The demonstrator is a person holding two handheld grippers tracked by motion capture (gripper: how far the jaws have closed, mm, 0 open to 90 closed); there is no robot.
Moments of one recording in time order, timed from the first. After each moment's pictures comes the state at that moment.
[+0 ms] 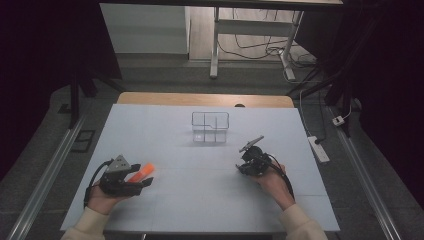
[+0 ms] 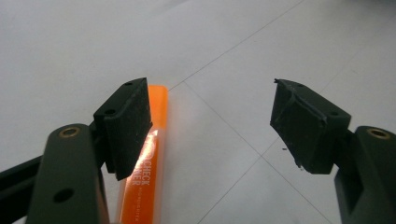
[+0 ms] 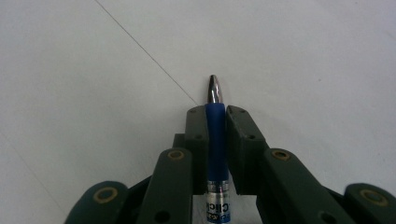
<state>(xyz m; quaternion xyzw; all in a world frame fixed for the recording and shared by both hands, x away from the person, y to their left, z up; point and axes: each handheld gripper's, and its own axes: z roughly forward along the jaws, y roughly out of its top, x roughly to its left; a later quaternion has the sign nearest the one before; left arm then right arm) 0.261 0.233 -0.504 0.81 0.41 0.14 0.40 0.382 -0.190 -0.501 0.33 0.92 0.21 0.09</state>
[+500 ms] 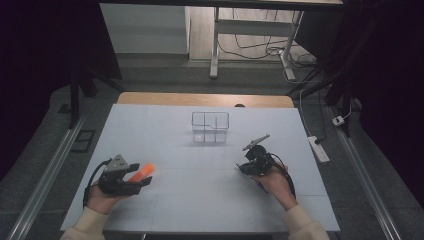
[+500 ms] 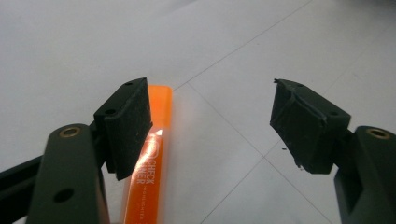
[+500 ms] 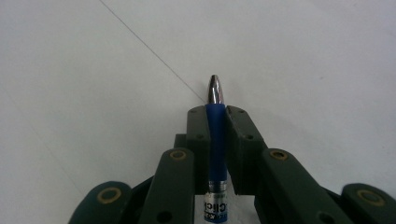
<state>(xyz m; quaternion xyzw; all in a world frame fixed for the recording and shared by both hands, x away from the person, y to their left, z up) 0.262 0.236 -0.503 0.81 0.41 0.14 0.40 0.380 -0.200 -0.491 0.34 0.91 0.24 0.06</state>
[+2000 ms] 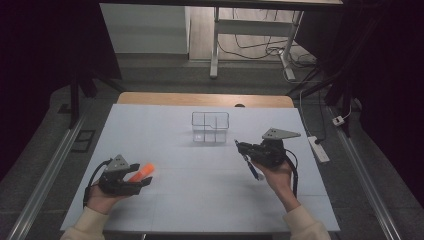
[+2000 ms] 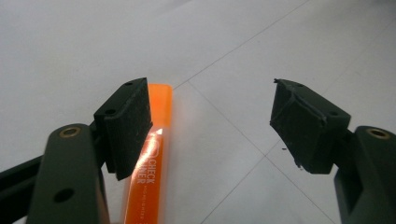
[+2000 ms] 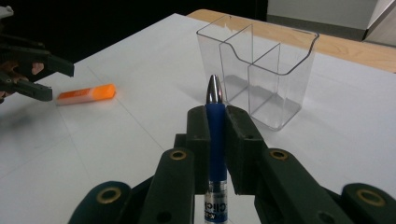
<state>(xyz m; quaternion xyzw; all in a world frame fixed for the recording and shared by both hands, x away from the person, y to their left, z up) 0.262 0.236 -0.504 0.81 0.41 0.14 0.40 0.363 -0.217 -0.439 0.31 0.80 0.51 0.10</state>
